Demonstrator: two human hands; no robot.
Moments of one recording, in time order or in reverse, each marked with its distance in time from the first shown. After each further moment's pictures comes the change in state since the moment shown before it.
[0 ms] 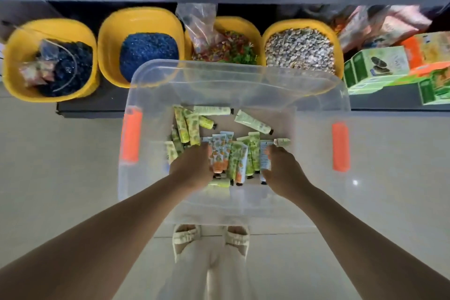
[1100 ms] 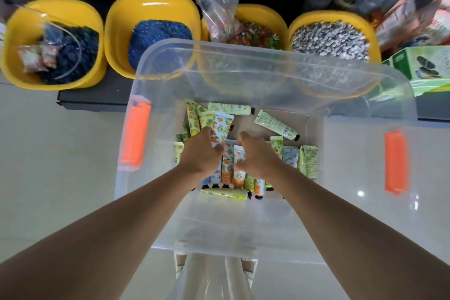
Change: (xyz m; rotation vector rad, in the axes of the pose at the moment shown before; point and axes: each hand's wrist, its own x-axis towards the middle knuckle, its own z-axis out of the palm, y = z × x) left_hand 0.052 -0.023 0.011 -0.467 0.199 -0.094; right_hand 0.086 -0.060 0.048 0.025 -0.102 -0.228
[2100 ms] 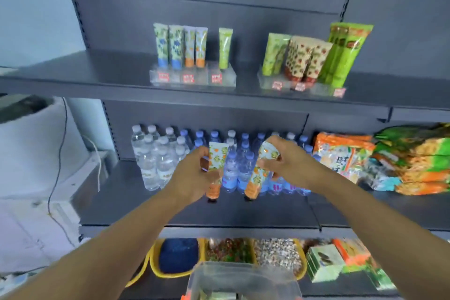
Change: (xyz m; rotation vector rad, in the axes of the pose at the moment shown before) left_hand -0.336 0.268 -0.415 -0.397 0.288 0.688; right_hand -0.407 -0.283 -0.437 0.131 0.620 -0.441
